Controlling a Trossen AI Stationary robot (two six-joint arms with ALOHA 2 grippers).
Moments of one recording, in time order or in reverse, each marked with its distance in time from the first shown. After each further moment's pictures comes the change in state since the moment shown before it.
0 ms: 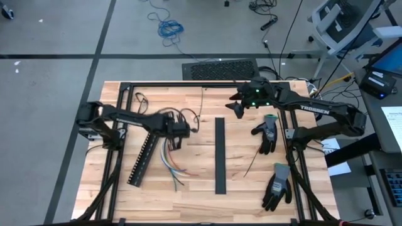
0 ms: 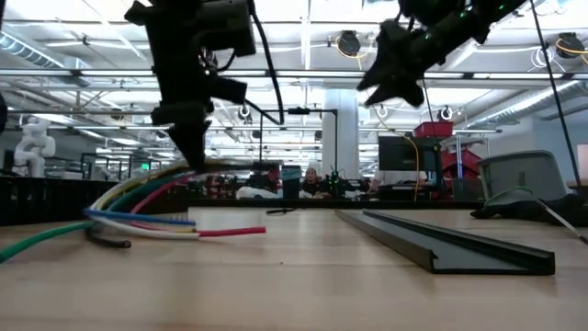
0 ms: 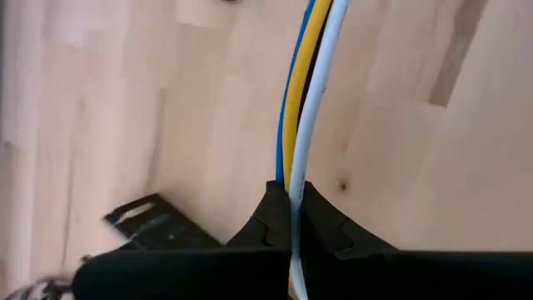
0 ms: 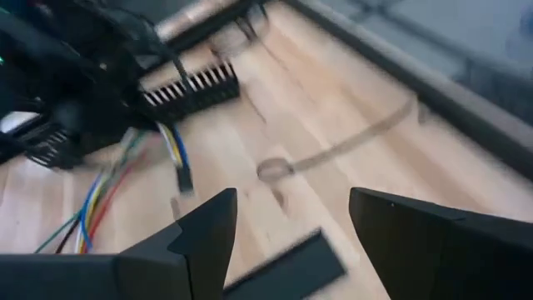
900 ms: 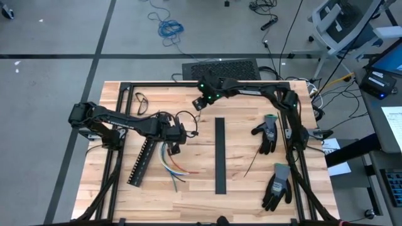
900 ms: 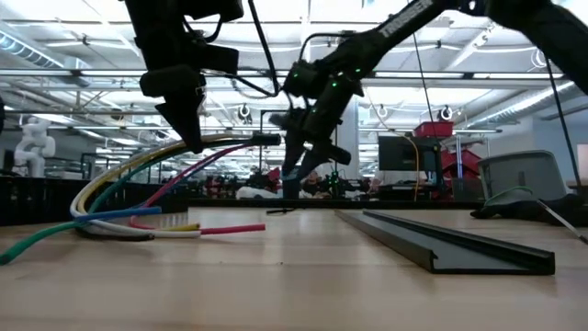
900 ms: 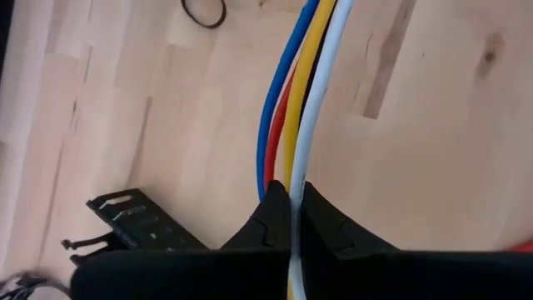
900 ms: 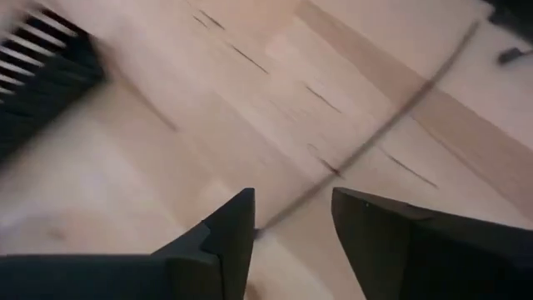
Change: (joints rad) left arm -0.106 -0.069 0.002 -0.015 -0.016 -0.113; right arm 0.009 0.905 0.788 -0.332 0.092 0.168
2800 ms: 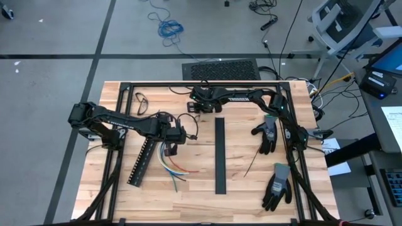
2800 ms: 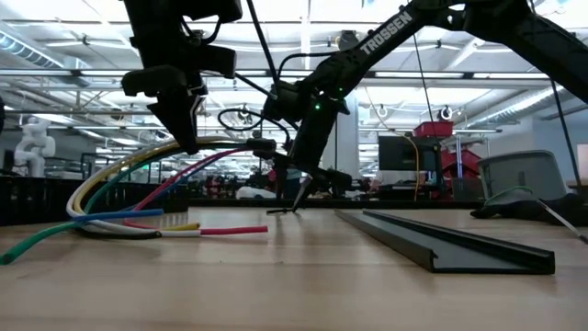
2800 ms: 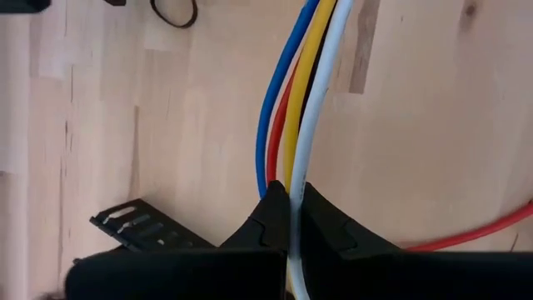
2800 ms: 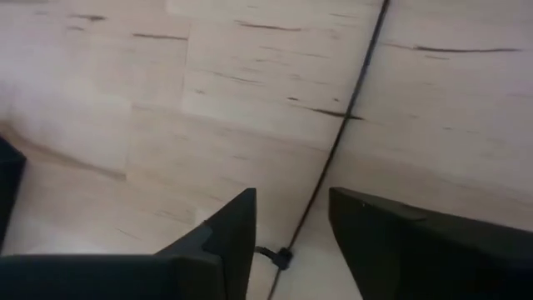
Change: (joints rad) left arm 0.000 0.000 0.002 -0.025 0.036 0.142; right arm 0.088 0.155 0.048 -0.003 0.082 0.580
